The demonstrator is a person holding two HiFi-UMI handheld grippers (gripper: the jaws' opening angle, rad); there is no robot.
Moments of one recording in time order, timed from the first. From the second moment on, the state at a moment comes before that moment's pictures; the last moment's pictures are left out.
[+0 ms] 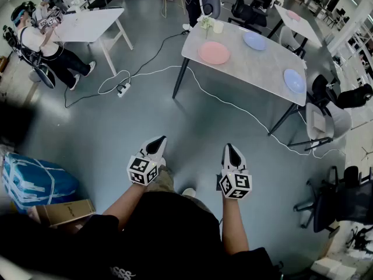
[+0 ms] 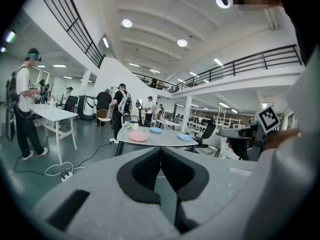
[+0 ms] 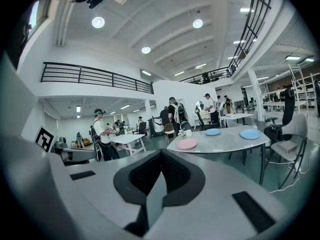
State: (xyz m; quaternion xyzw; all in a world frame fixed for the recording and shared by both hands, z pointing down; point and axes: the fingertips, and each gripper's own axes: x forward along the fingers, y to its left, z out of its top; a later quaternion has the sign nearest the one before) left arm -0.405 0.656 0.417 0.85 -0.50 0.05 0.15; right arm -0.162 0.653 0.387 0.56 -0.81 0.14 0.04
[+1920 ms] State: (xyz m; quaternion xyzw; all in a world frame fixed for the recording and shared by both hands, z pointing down) left arm -0.523 0.344 0.418 0.89 -0.43 0.03 0.18; right arm -0.343 0.354 0.398 0.59 -0.79 0.14 0.09
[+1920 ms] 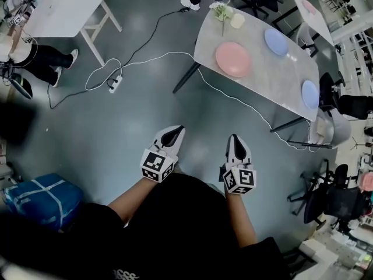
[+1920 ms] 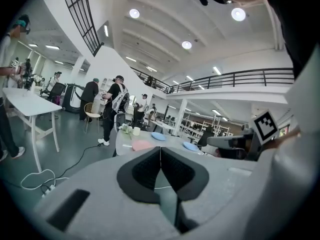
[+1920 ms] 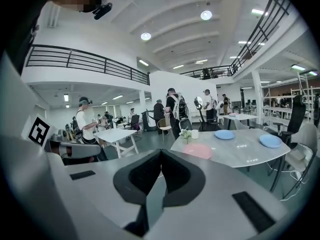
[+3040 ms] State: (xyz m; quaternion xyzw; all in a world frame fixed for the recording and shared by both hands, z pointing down) left arm -0.516 0.179 0.415 0.90 -0.40 0.03 0.18; right arm -0.332 0.193 0.421 0.63 -0.75 0.20 -0.01
